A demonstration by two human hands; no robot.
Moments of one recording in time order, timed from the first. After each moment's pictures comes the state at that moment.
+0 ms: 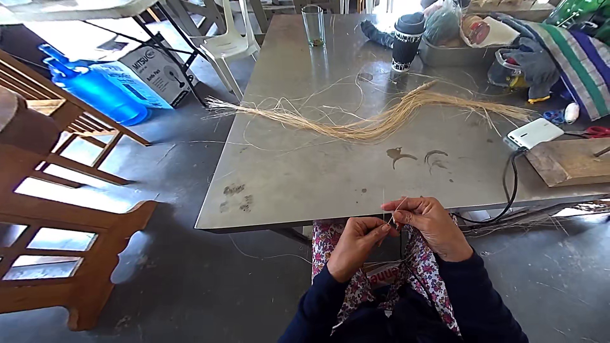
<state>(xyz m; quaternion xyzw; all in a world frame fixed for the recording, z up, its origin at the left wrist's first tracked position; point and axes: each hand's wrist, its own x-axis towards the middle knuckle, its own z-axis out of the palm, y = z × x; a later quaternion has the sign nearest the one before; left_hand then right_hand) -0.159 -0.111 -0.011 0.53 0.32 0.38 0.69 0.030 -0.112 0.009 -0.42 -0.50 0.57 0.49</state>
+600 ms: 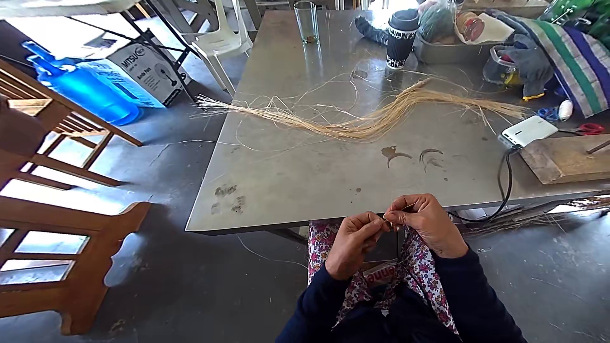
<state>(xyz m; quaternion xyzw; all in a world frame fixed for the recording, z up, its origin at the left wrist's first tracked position) -0.148 -0.111 -0.017 0.39 0.28 0.42 0.77 0.033 -0.111 0.013 -0.43 -0.48 0.58 0.50</state>
